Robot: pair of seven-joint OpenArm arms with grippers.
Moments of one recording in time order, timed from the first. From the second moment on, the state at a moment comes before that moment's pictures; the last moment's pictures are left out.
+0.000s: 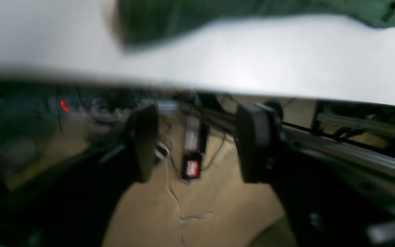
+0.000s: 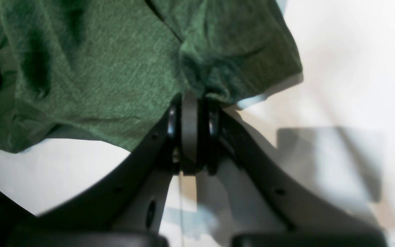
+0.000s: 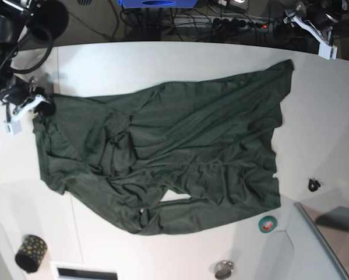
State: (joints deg) left arm 37.4 -16.4 -36.7 82.3 -46.6 -41.1 48.8; right arm -0.6 11.8 33.4 56.0 23.6 40.4 -43.6
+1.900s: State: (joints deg) left arm 21.4 -10.8 -52.3 72.6 -41.0 -41.1 56.9; right arm -0.6 12.1 33.5 56.0 23.1 40.6 -43.5
